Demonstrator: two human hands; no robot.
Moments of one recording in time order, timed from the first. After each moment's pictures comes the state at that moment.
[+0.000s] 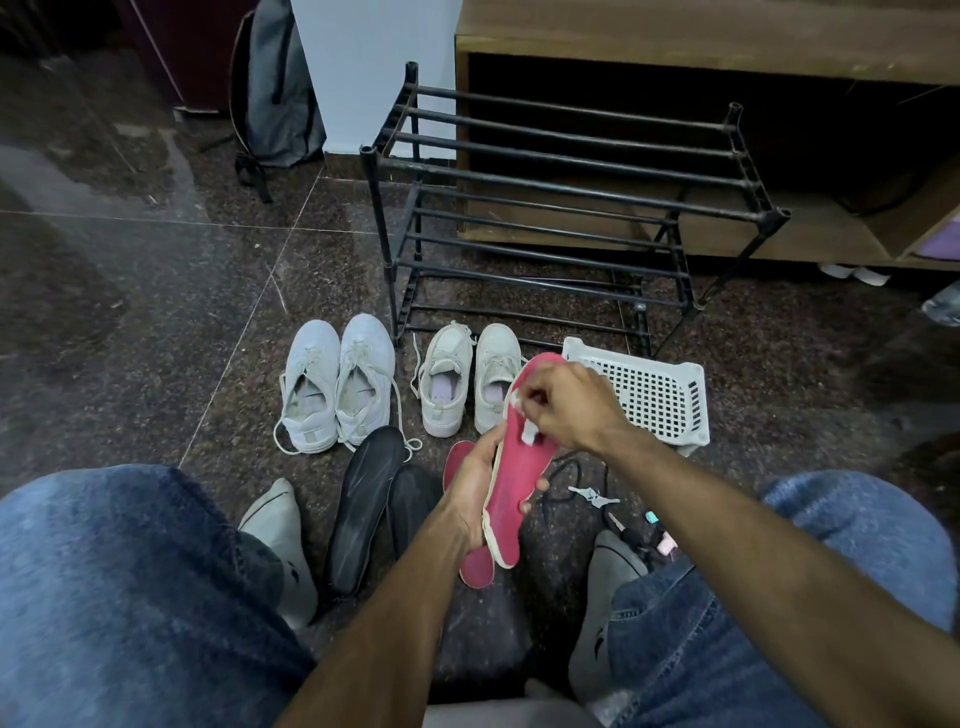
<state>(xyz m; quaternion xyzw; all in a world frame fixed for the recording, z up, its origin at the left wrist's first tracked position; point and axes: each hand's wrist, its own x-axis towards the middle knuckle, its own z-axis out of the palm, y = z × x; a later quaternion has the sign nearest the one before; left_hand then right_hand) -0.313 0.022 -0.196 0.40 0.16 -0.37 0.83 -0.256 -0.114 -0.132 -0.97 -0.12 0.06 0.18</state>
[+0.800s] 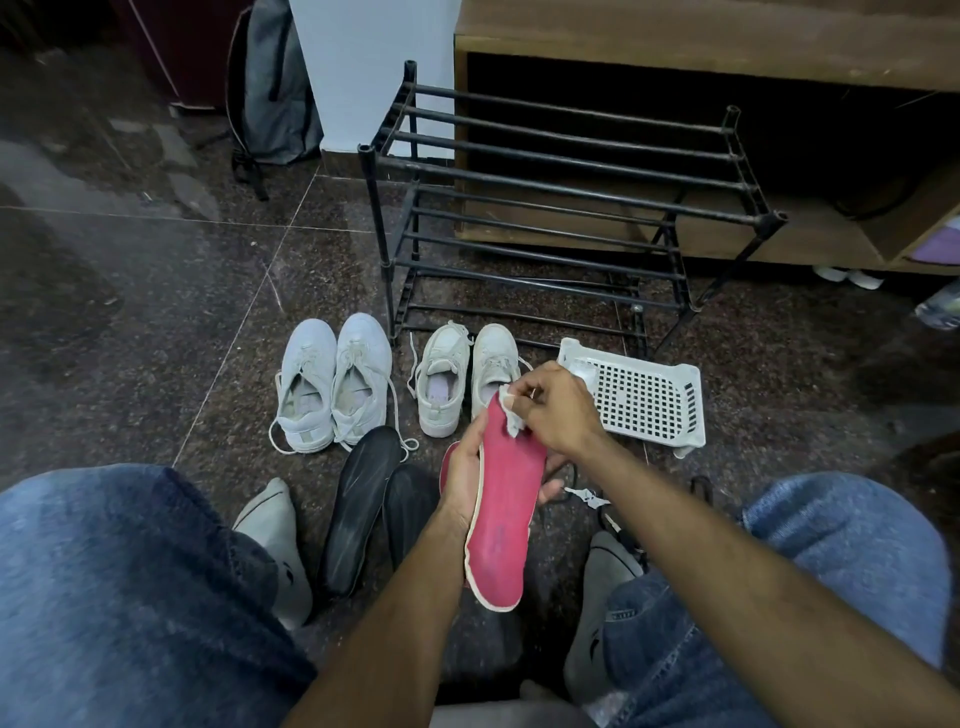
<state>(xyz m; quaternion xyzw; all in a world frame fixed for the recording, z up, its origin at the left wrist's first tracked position) -0.306 0.014 -0.193 0.19 0.12 -0.38 0.90 -0.254 -0.103 -0.160 -0.93 0.00 0.03 0.36</state>
